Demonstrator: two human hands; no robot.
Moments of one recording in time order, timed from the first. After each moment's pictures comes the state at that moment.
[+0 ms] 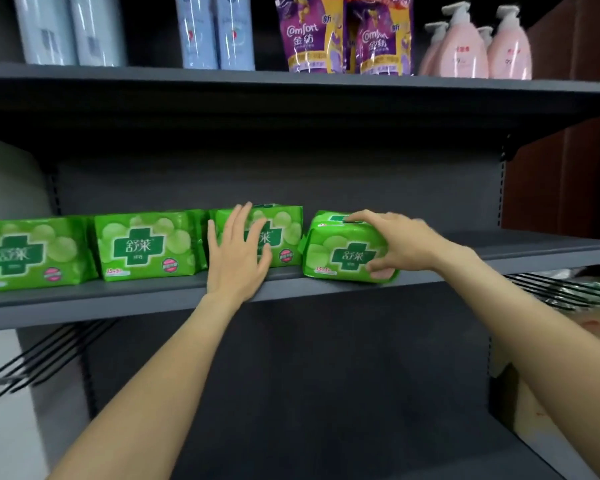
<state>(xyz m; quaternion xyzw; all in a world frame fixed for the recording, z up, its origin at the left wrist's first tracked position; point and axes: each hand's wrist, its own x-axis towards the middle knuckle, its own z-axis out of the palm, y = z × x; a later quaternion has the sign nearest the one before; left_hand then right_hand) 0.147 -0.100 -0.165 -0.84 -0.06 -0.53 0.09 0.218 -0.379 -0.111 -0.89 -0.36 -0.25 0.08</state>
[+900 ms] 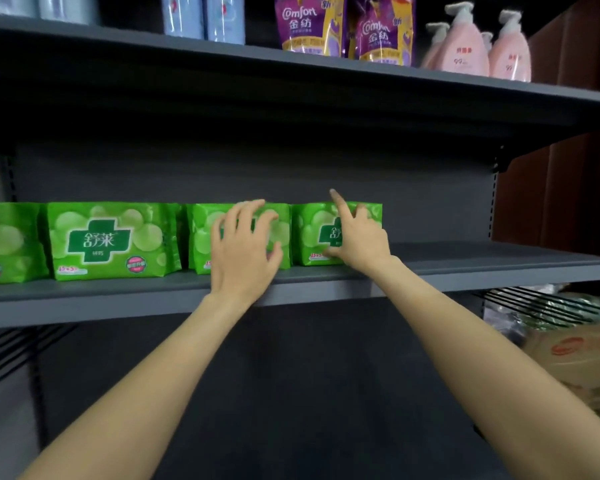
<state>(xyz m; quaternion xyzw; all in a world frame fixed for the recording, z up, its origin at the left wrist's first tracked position) 0.164 -0.140 -0.164 -0.81 -0.03 -0.58 0.08 0.276 -0.308 -0.133 -0.90 -0.24 -0.34 0.13</state>
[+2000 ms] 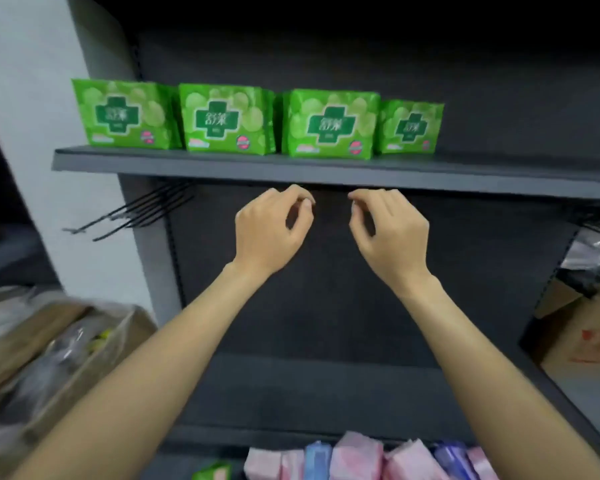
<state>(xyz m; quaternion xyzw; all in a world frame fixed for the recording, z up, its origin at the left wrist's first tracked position) 0.019 -0.153 -0.238 -0.81 -0.02 -0.59 -0.07 0.119 -0.302 -0.240 -0.60 -0.44 -0.59 0.33</state>
